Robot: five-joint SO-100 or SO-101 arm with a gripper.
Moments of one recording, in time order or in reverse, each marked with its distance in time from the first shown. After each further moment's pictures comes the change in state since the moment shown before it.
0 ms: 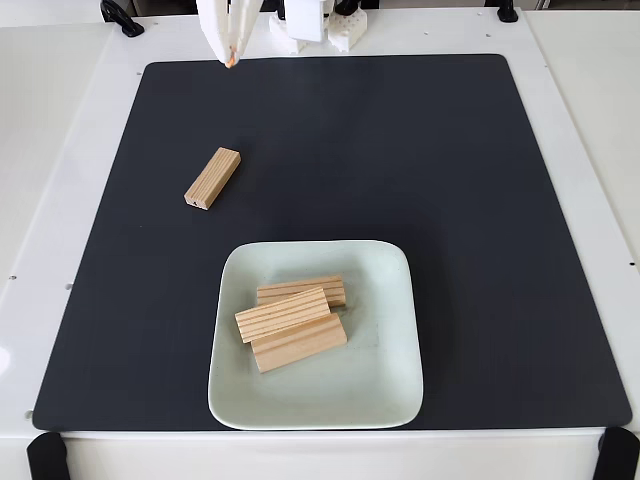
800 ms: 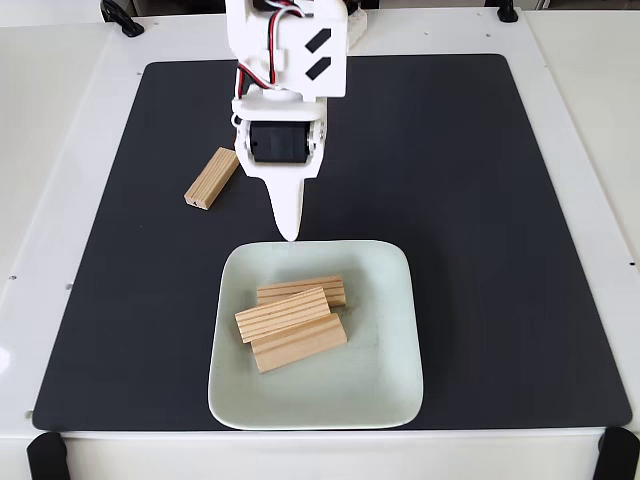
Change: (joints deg) arm -15.4 -64.3 -55.8 0.0 -25.3
